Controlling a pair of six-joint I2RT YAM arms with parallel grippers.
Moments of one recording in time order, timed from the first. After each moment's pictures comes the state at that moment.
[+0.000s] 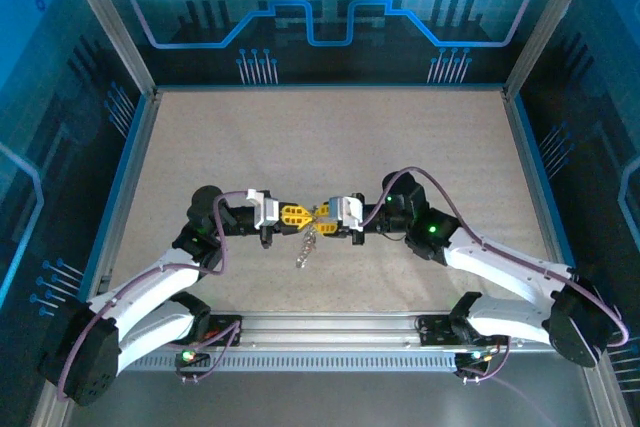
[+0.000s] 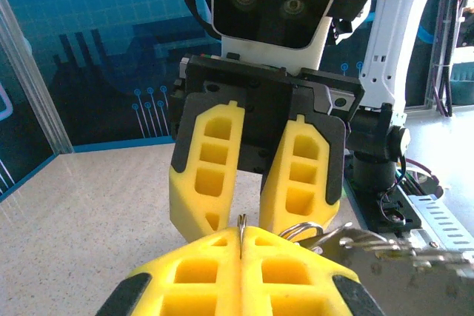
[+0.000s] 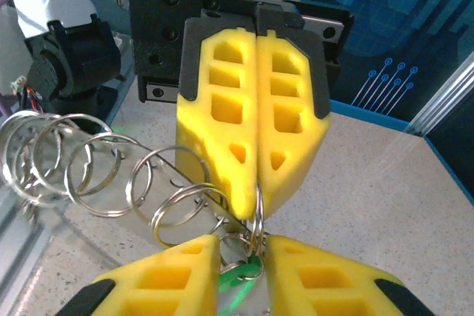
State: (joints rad) left arm -0.45 0.97 0.40 0.62 1.00 0.12; right arm 0.79 1.14 0.70 0.13 -0.61 -0.53
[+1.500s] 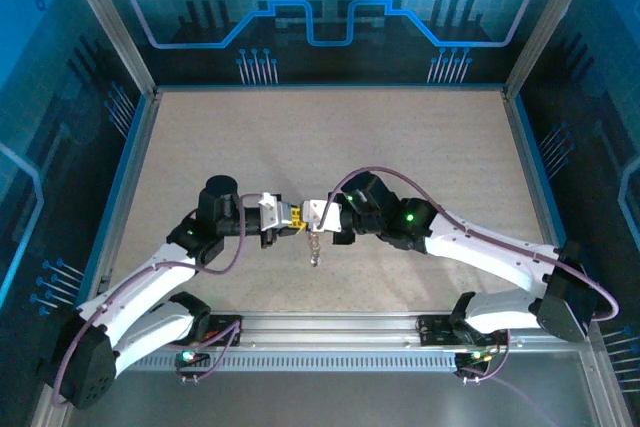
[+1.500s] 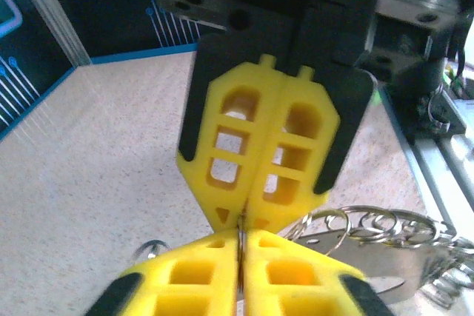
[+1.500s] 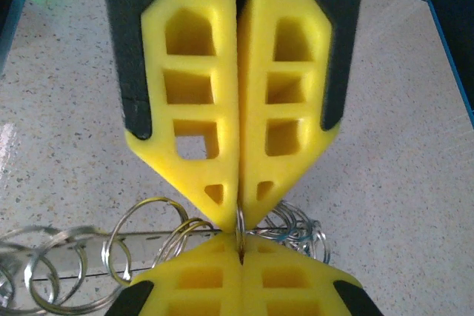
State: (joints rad) left arm -0.45 0.95 0.52 0.06 0.84 0.50; right arm 0.95 1.28 0.99 -0.36 -0.15 -0.64
